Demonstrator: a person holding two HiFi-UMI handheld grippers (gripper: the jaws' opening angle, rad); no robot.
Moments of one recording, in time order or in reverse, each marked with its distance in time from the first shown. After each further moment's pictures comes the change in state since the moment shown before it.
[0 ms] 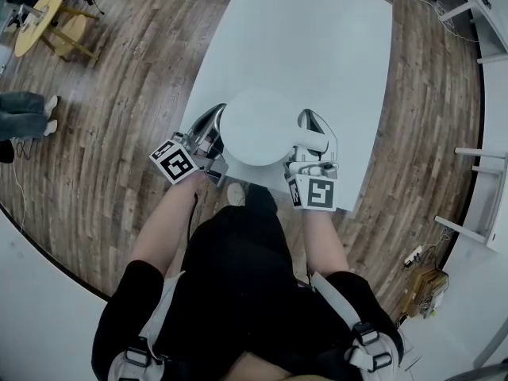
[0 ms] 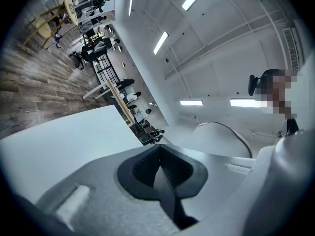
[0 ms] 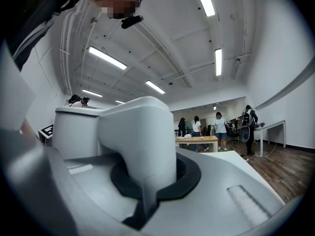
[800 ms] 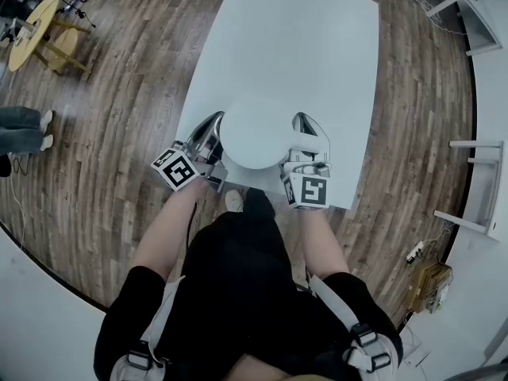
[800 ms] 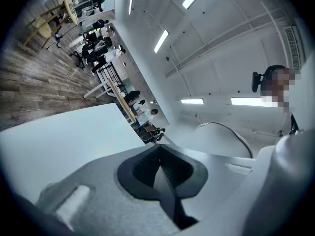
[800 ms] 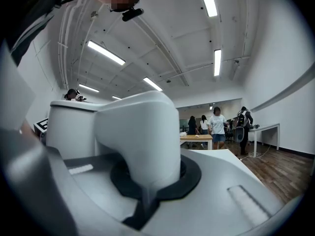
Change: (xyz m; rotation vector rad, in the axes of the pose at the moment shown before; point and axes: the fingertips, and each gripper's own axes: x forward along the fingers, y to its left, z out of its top) left arm 0.000 0.010 -0.010 -0.002 0.014 0.012; right arm 0.000 -0.003 -0.023 -0.021 0.036 -0.048
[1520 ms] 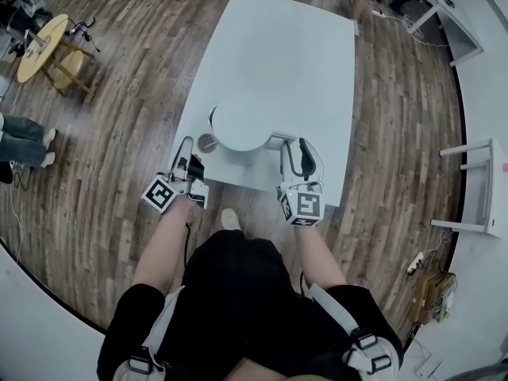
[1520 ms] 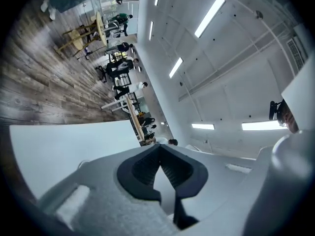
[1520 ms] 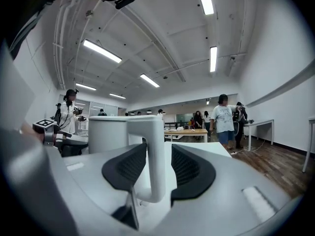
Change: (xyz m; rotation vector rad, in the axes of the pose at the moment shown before) left arm -0.092 -0.005 0.012 -0.213 -0.295 0.088; right arm -0.079 -0.008 -0.008 0.037 0.077 -0.029
